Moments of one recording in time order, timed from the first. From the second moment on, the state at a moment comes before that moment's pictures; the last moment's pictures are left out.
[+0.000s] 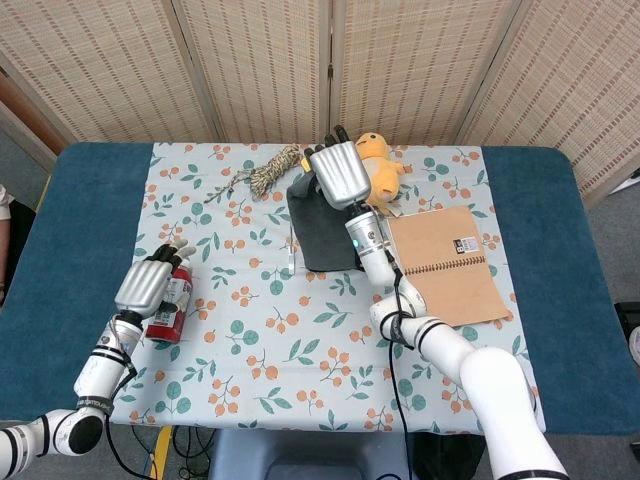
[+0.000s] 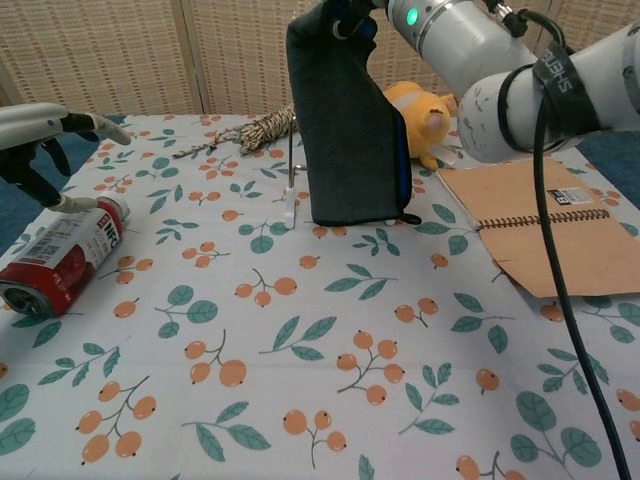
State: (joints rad) left arm -0.63 -1.32 -0.17 -1.59 1.05 1.04 0.28; right arm 1.27 -1.92 0.45 -0.53 -1.21 0.95 -0.23
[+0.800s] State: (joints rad) left arm -0.62 -1.32 -0.17 -1.59 1.06 1.04 0.26; right arm 1.36 -2.01 0.49 -0.35 -1.09 0.79 -0.28
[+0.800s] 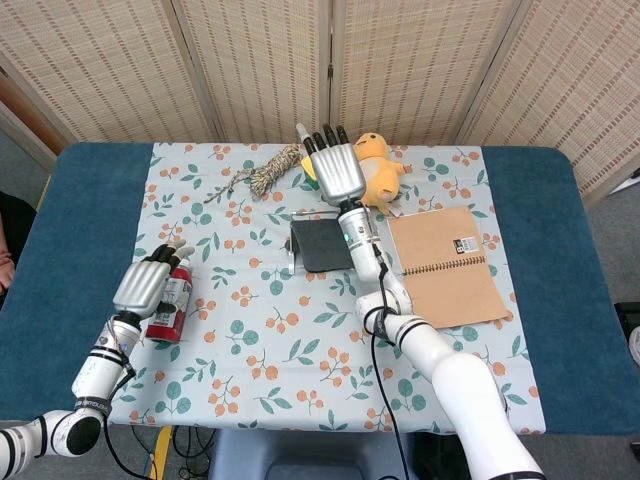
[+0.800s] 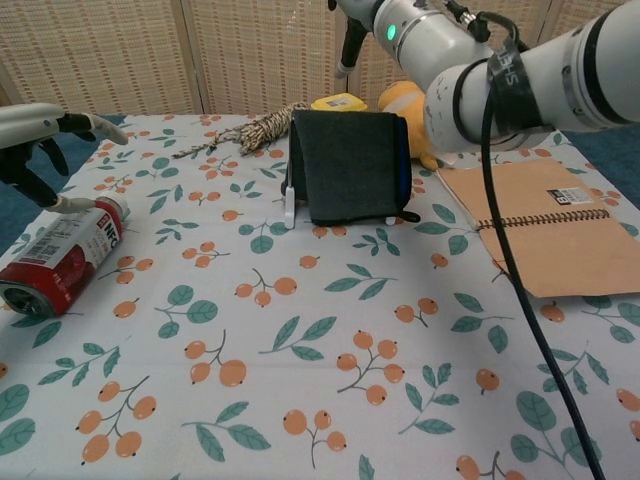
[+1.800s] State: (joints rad) left arm -0.59 -1.27 -0.16 -1.64 1.08 1.10 0.30; right arm 0.81 -1.42 0.28 -1.46 -1.23 1.27 -0.42
